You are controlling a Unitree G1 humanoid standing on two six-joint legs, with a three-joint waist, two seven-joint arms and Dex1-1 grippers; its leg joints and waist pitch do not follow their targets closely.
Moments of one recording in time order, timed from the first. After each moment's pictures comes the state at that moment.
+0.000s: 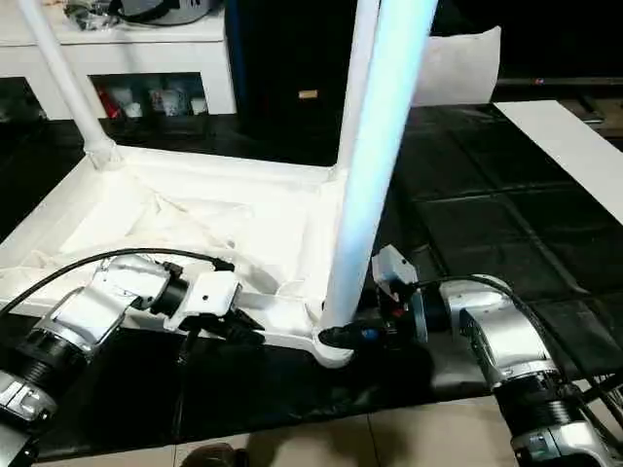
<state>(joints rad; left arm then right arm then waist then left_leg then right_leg) -0.54 0.47 -0.43 0.45 0.00 -0.10 -1.38 -0.35 -0.53 0.18 0.28 0.30 0.27 1.43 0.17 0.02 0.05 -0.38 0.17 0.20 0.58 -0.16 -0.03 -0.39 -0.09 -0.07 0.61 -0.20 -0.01</state>
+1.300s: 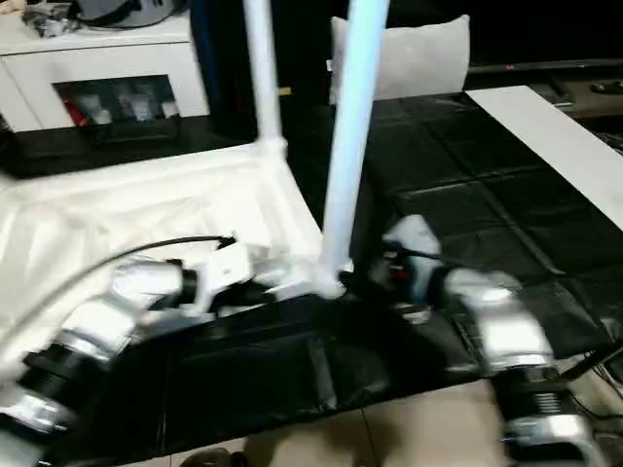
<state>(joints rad) -0.51 0.43 -0.37 0.40 0.09 0.03 -1.10 -0.40 -0.50 0.05 0.40 0.19 0.20 1.04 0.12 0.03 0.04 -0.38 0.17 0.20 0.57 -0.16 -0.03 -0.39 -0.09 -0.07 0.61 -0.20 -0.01</state>
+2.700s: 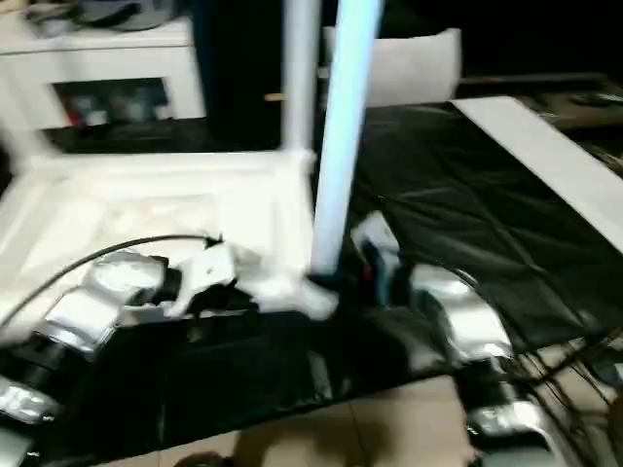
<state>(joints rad) -0.52 0.33 -0.33 0.38 0.11 0.26 -1.01 -0.49 -0.25 0.05 0.42 0.19 0.36 0.78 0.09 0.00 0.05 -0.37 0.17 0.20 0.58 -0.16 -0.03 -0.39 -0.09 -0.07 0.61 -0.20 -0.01</state>
